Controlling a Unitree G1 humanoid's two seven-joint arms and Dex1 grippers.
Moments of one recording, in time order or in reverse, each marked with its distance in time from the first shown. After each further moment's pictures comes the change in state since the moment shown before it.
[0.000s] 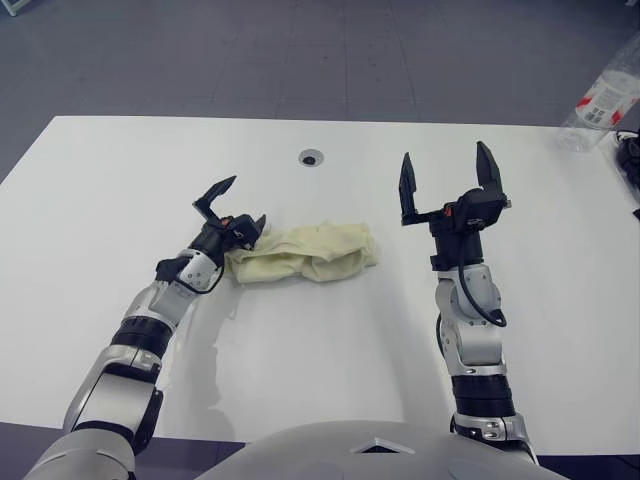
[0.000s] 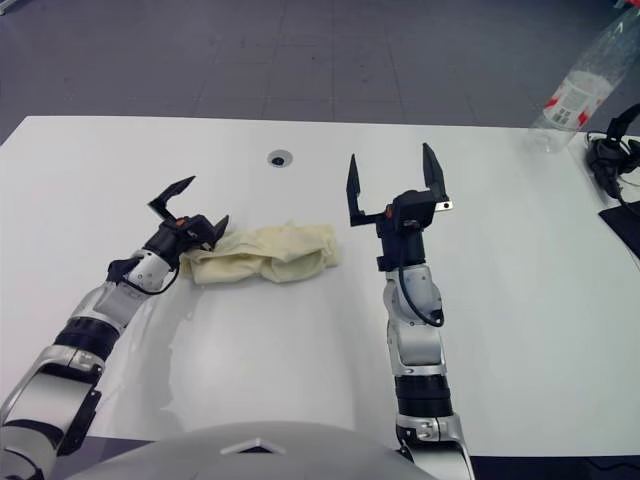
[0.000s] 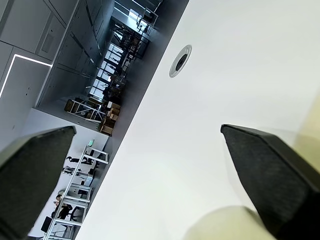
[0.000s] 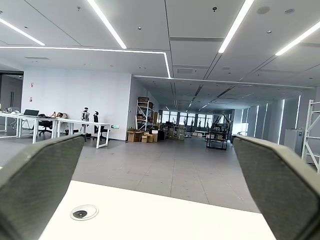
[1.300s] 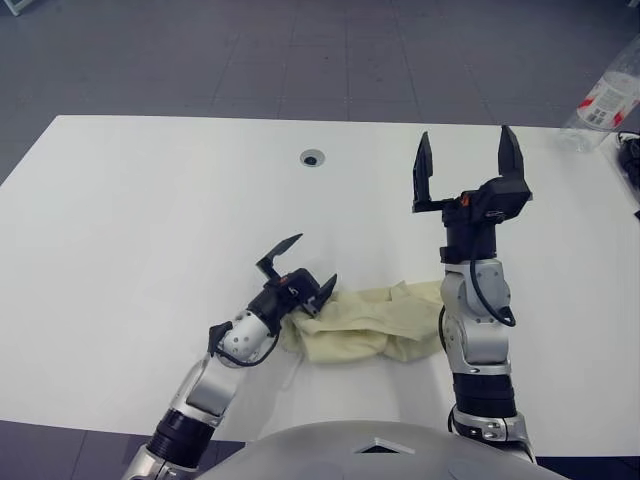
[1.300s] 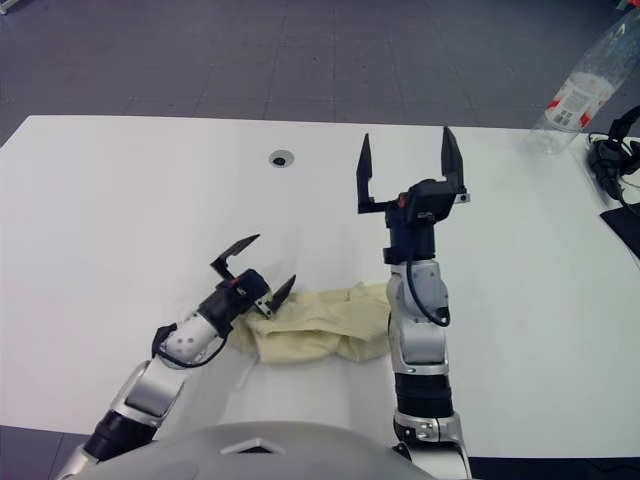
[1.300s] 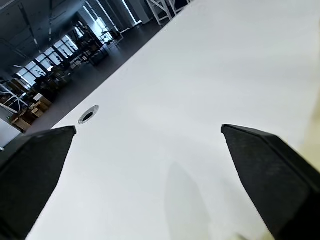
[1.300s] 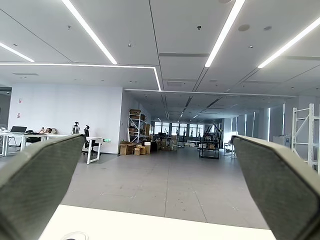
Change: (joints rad) left arm 0.428 -0.238 -0.018 -0.794 -0.280 0.412 -0.271; right arm -0.013 0.014 -0.022 -0.091 0.010 0.033 -0.037
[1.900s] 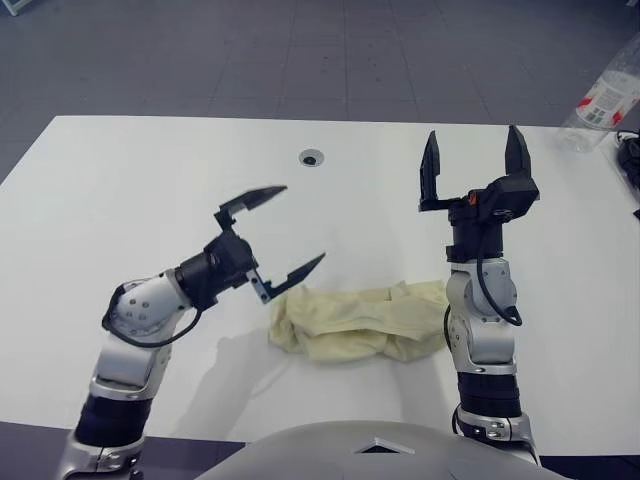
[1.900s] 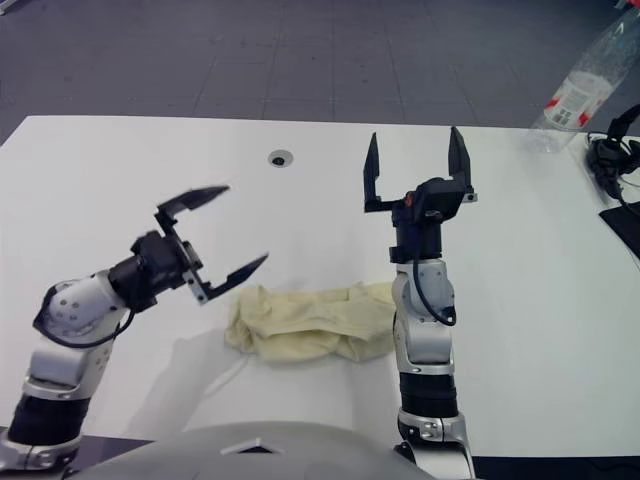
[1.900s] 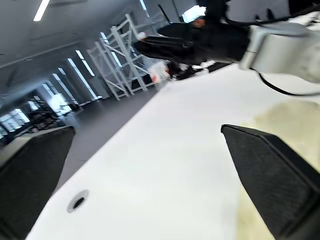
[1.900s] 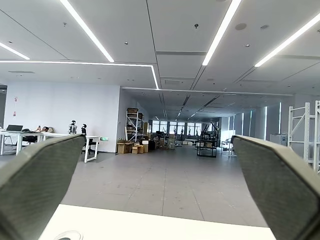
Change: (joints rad) left arm -0.015 0.323 0.248 -0.118 -0.490 -0.194 -0.630; right arm -0.002 -0.013 -0.014 -0.005 0.013 0.012 0.003
